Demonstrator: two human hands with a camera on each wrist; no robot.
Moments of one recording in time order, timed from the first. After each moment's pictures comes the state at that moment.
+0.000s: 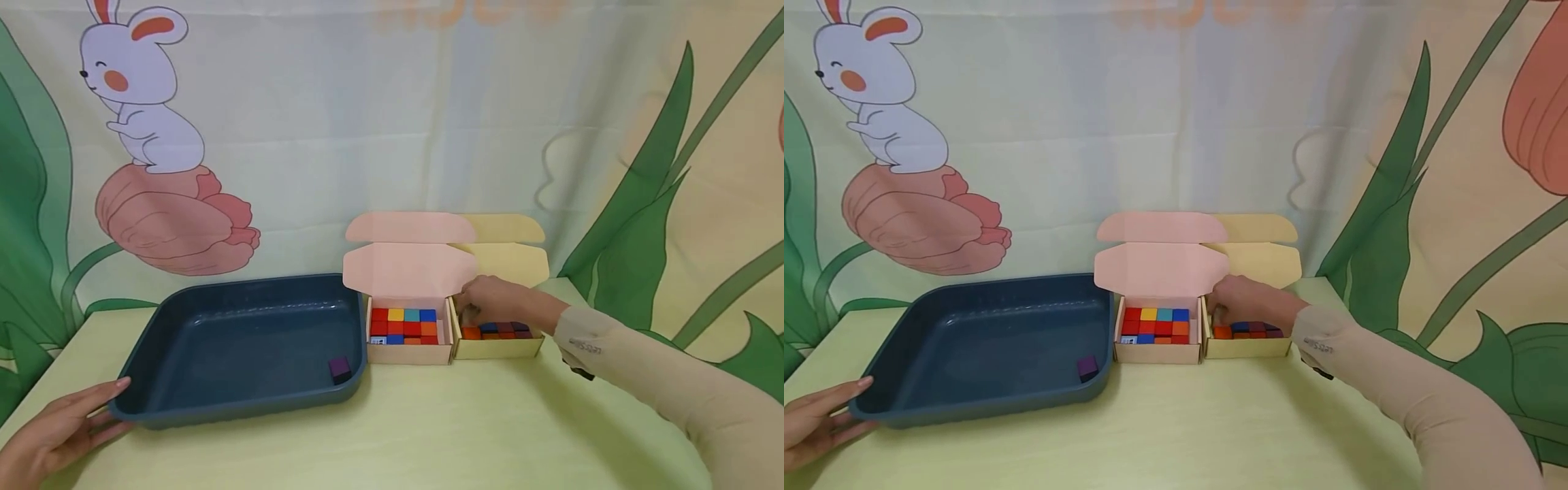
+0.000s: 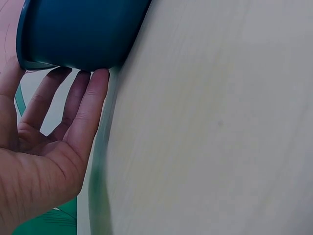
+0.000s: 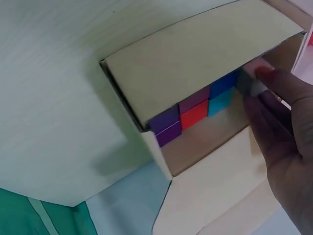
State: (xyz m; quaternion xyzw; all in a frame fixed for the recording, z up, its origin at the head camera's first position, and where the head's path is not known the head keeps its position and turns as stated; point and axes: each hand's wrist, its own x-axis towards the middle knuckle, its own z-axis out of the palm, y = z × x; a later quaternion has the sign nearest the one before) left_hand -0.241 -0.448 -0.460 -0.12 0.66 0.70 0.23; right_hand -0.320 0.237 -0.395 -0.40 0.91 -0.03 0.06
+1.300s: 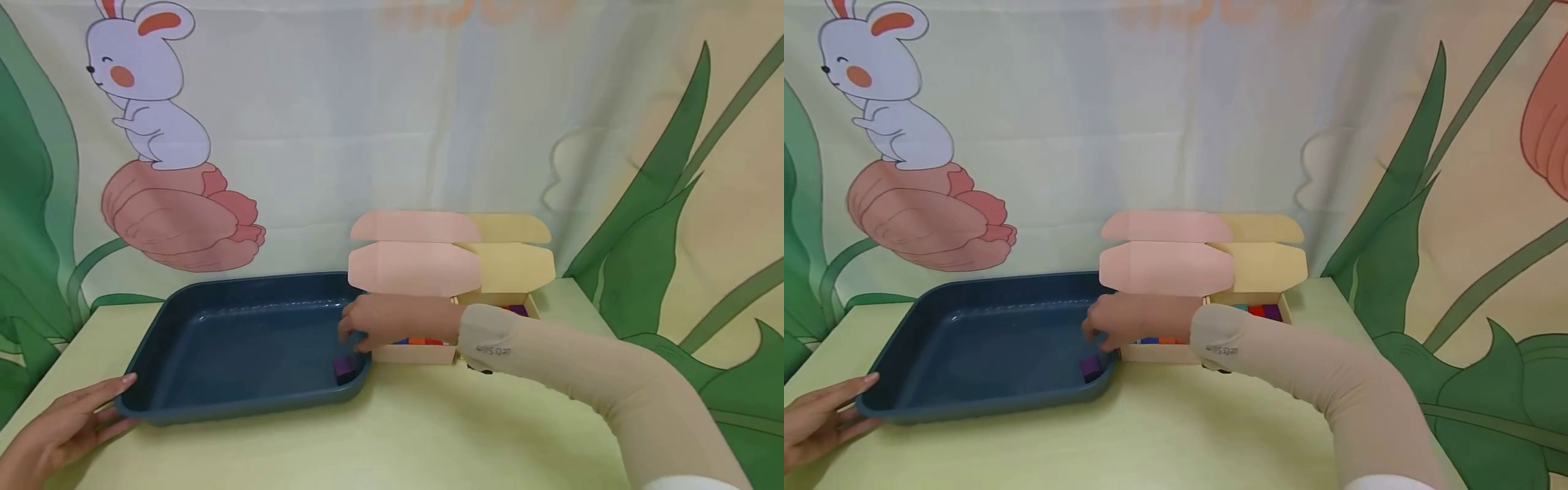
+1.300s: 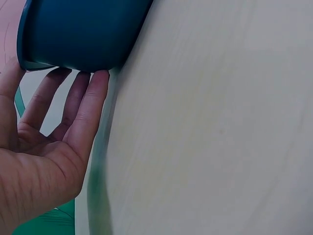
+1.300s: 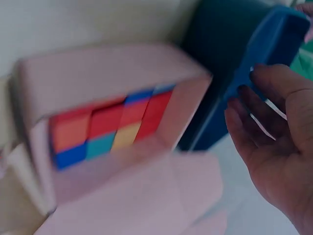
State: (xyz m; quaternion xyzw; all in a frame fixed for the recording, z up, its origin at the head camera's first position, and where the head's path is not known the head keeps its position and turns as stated) left_hand -0.236 -0.449 -0.461 -0.13 0.64 0.72 0.23; right_hand -0.296 0.044 -0.357 -0.50 0.86 0.05 0.13
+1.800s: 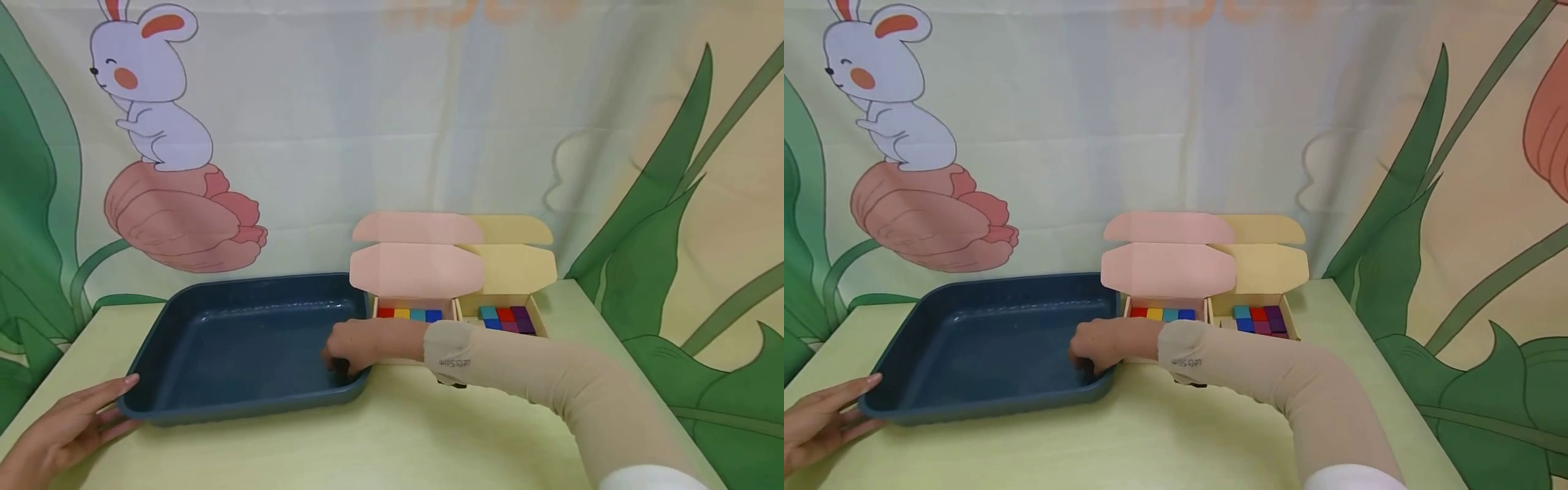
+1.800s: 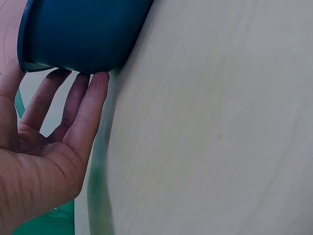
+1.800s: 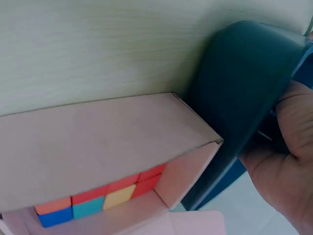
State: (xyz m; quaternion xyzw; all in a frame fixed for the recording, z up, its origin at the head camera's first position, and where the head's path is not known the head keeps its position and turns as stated) left_hand -0.234 -0.445 -0.459 -0.13 0.64 0.72 0.22; right_hand -0.300 0.004 -0.394 -0.52 0.83 0.08 0.17
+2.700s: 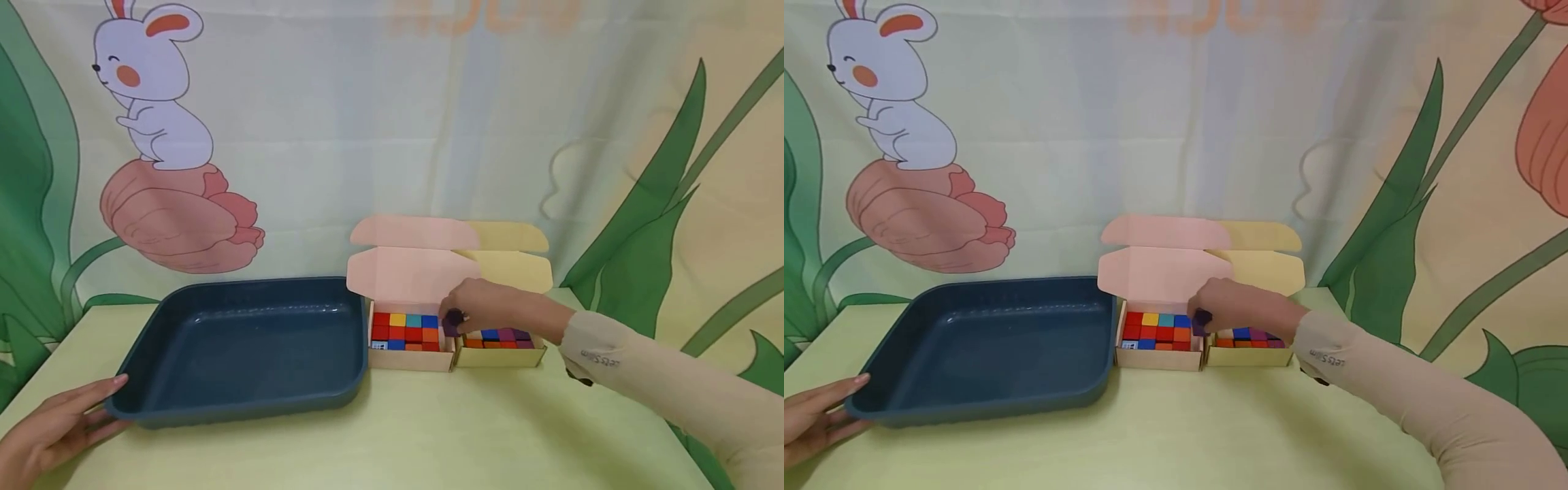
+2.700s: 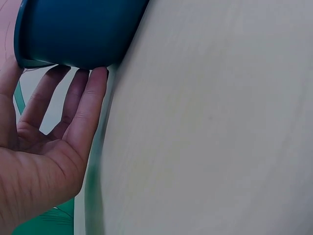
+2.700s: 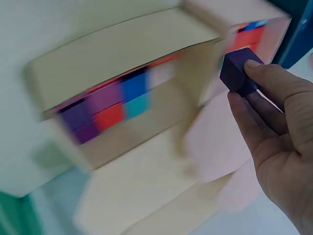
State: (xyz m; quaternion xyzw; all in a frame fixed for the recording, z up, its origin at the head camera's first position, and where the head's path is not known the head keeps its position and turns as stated) left_hand -0.242 -0.451 -0.464 -0.13 0.65 0.71 0.23; right_hand -0.294 0.192 -0.348 -0.38 0.92 0.02 0.09
